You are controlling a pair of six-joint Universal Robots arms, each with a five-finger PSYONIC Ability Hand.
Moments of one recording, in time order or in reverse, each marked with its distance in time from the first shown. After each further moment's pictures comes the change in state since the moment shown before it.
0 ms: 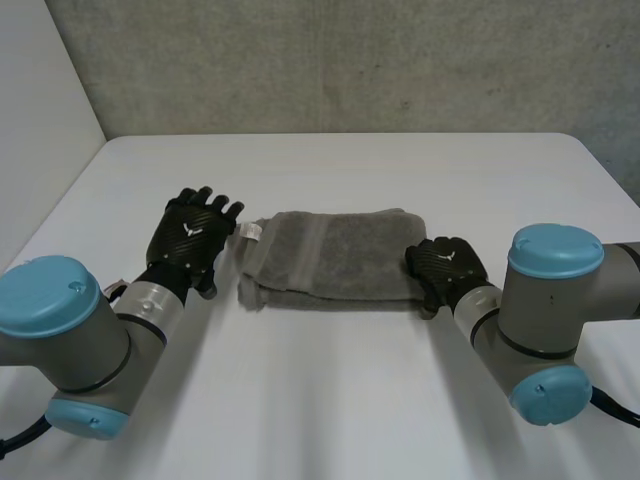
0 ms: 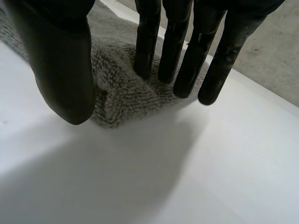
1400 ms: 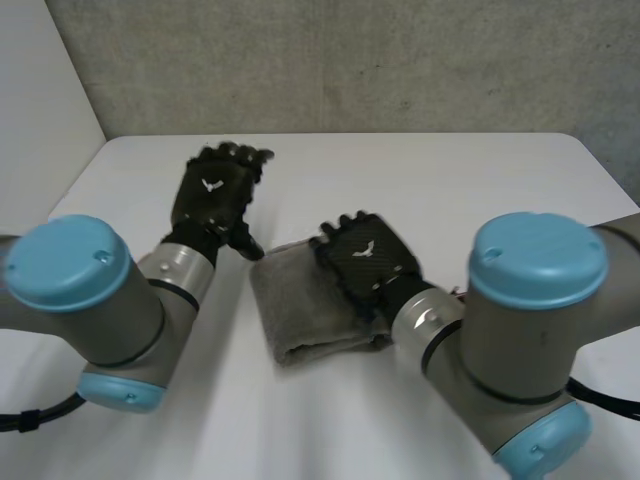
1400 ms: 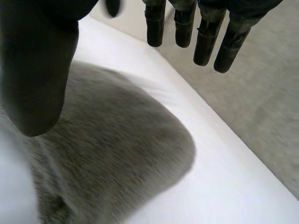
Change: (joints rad) left arm -0.158 0.022 0.192 -0.121 -0.142 -0.320; right arm 0.243 -0.219 -0.011 0.117 -0.035 -0.148; left_hand -0.002 -0.008 -0.006 -0.003 -0.039; right_hand -0.476 -0.457 -0.464 -0.453 -0.476
